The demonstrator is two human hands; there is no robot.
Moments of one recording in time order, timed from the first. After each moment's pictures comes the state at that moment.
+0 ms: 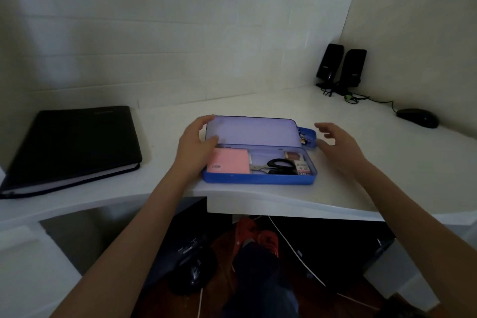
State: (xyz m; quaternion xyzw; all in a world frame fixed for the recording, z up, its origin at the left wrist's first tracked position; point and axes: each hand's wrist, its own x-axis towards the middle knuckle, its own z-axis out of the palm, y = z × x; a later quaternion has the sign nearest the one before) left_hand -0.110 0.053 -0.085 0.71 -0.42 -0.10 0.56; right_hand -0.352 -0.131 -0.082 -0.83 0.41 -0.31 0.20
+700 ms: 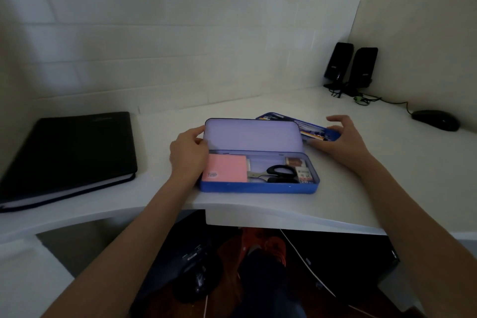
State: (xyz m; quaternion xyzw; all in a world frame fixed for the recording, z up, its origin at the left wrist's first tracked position) left_hand -0.099 0.032 -0.093 0.79 -0.31 -0.05 0.52; right_hand -0.340 -0.181 -0.091 -0.76 0.41 -0.37 0.33
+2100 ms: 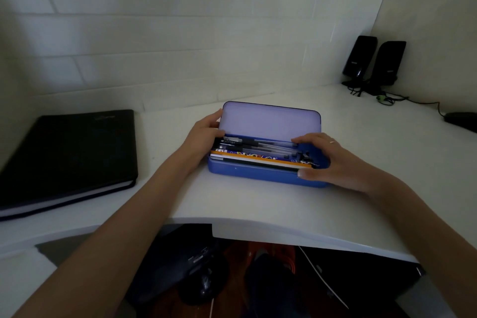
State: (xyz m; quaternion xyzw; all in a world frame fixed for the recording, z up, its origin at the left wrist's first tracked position) left_hand -0.070 -0.002 -0.075 0.67 -0.36 -0.28 0.59; right_hand -0.312 -0.136 -0.081 -0.92 0.23 -0.15 0.29
